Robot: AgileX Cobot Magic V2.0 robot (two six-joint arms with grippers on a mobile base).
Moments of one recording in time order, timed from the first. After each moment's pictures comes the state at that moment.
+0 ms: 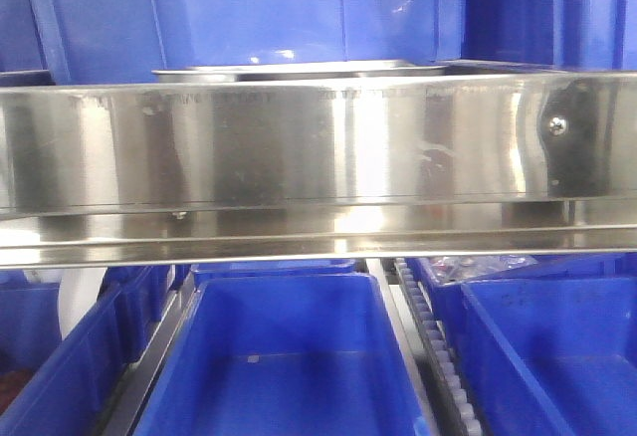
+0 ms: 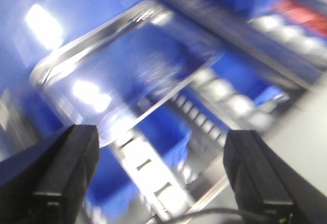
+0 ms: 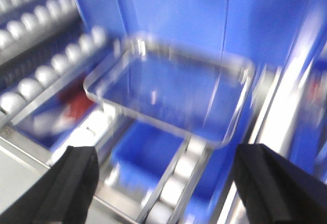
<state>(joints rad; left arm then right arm) -0.55 1.32 -1.51 -0.10 0.97 0.11 0.53 1.21 -1.39 0.06 0.86 0.14</state>
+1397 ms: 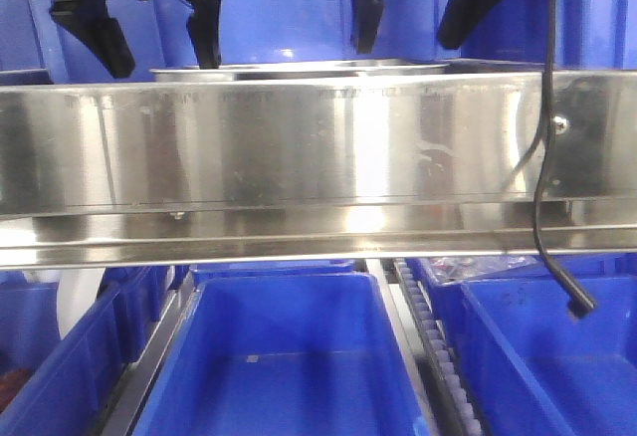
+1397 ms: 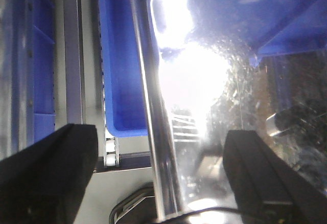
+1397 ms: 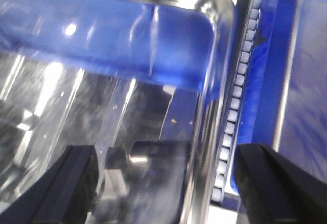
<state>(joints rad) -0.45 1.87 -1.74 0.08 1.04 -0.35 0.44 1.92 -1.83 -0.04 1.02 0.24</state>
